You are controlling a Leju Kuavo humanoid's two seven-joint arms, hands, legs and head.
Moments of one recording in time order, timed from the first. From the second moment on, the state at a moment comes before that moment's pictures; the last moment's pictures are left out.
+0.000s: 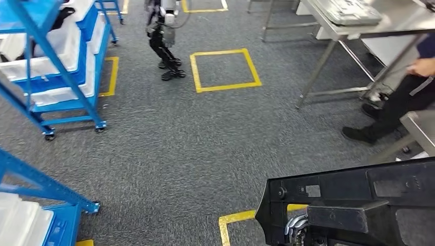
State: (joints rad) left arm -0.07 -0.10 1.28 -0.23 -1.29 0.14 -0.25; right arm 0.50 0.35 0.00 -1.86 -0.02 0.12 -0.67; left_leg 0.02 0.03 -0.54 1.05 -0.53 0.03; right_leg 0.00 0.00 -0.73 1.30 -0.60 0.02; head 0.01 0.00
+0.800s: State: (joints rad) left arm -0.06 -0.08 1.28 -0.23 -1.26 0.10 -0.24; right arm 0.47 0.35 0.02 -1.81 0.05 0.08 -0.67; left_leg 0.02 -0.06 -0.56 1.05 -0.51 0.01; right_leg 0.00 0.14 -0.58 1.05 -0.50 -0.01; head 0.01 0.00
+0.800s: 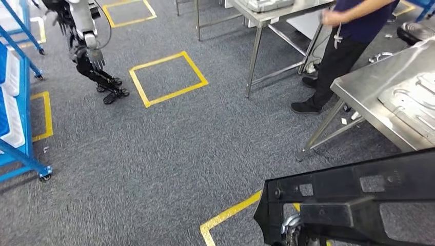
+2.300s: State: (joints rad) left arm -0.06 -0.08 1.29 -0.23 -1.29 0.11 -0.24; right arm 0.46 0.29 0.09 -1.76 0.01 0.03 -0.67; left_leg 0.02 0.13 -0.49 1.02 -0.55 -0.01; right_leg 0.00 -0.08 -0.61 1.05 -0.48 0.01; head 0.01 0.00
